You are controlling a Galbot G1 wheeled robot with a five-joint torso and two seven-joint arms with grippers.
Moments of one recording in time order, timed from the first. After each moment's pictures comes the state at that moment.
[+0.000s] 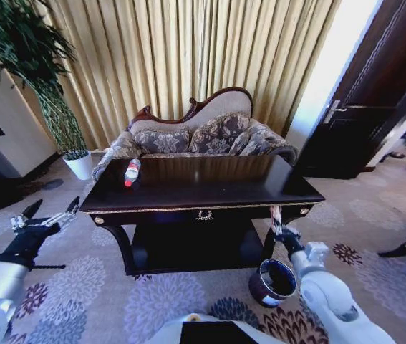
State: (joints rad) left arm 1.82 -1.24 -1.32 -2.50 -0.82 0.32 0.11; right arm -1.67 1.06 0.69 1.99 0.49 -0.26 0.17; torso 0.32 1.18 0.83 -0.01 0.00
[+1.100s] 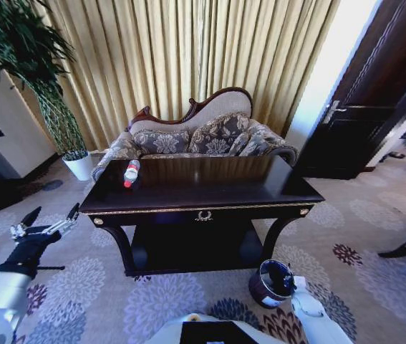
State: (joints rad) left arm 1.84 -1.30 -1.30 -2.50 -0.75 0.30 0.13; right arm -1.30 1.16 0.57 1.07 0.25 -0.13 0.14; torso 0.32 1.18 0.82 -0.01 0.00
